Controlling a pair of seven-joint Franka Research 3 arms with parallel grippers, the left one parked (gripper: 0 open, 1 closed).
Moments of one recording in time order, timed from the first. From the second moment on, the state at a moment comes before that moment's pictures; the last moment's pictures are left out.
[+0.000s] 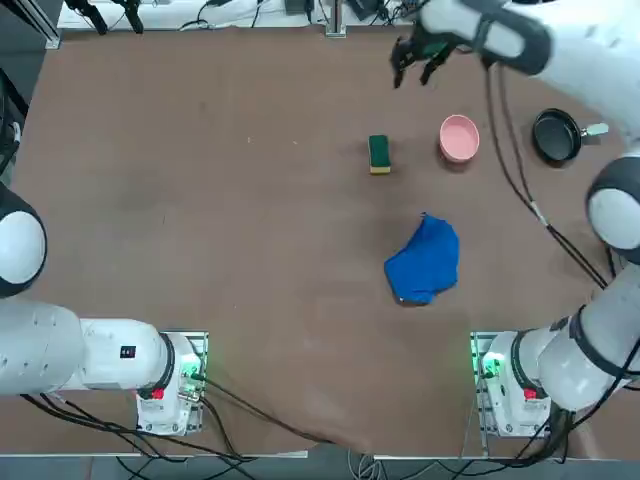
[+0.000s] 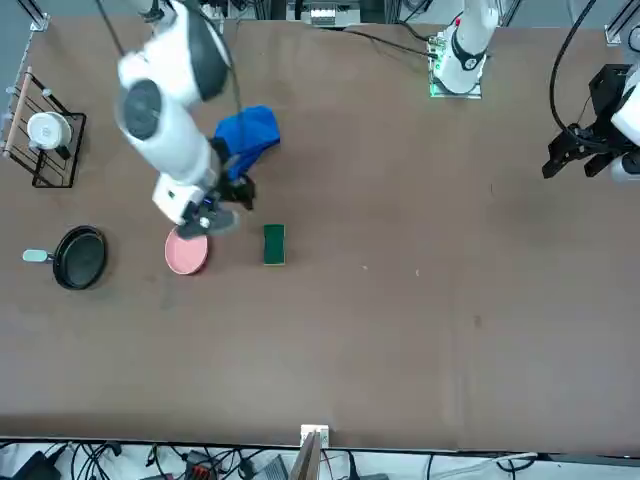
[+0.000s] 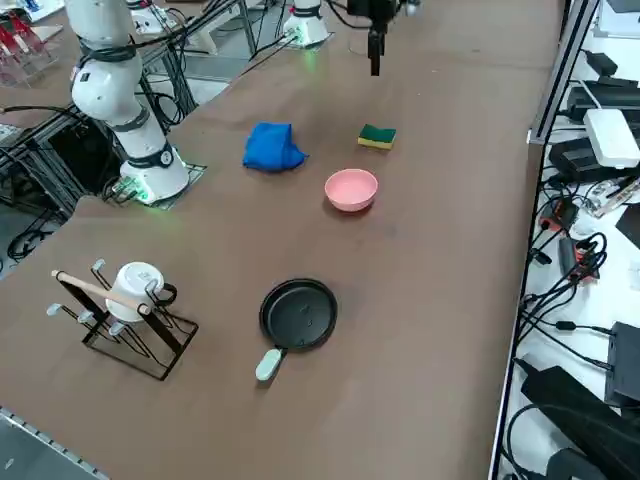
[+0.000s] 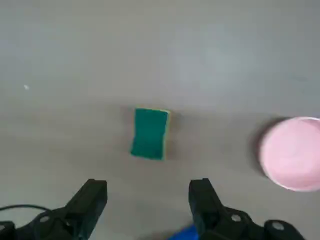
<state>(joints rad) 0.49 0.36 0.02 -1.63 0.12 2.00 0.32</state>
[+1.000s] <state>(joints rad) 0.57 0.63 0.01 -1.63 0.01 2.15 0.53</state>
